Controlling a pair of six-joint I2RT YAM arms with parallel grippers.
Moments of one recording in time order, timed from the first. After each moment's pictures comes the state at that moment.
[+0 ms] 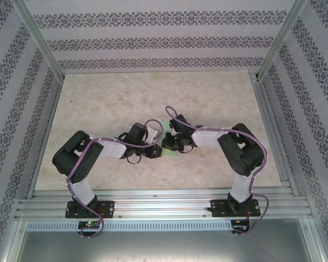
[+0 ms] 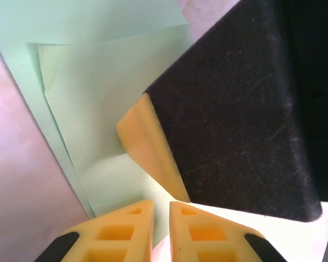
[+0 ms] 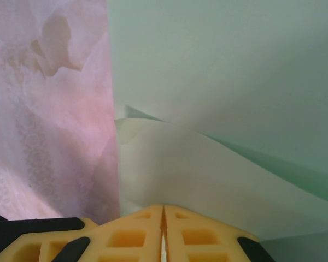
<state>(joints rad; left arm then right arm) -0.62 1.76 0.72 0.17 0.54 -0.38 0.63 1.85 0.96 -0.15 -0.36 0.79</state>
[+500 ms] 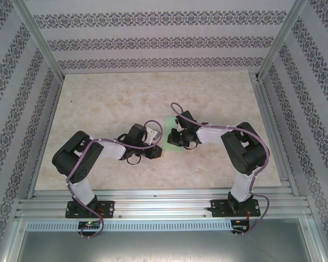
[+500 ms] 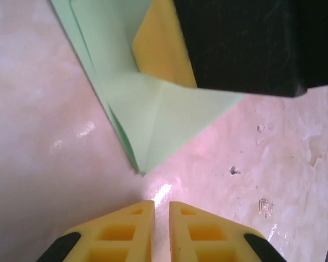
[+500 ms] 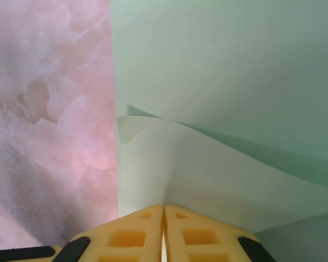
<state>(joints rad) -0.62 1.77 0.70 0.22 0.54 -0.38 0.55 1.84 0.96 -0.16 -0.33 0.71</state>
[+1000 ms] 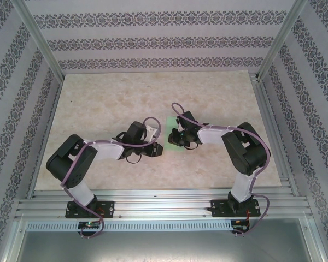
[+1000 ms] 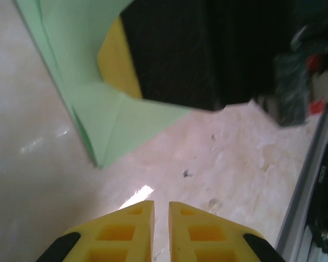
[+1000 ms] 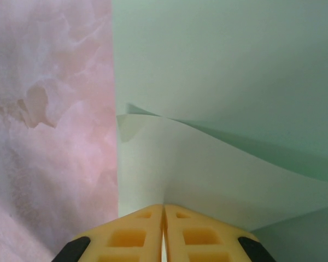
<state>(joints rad) -0.62 1.69 0.74 0.17 0.58 -0.47 0.55 1.83 0.94 -0.13 -0.33 0.72</state>
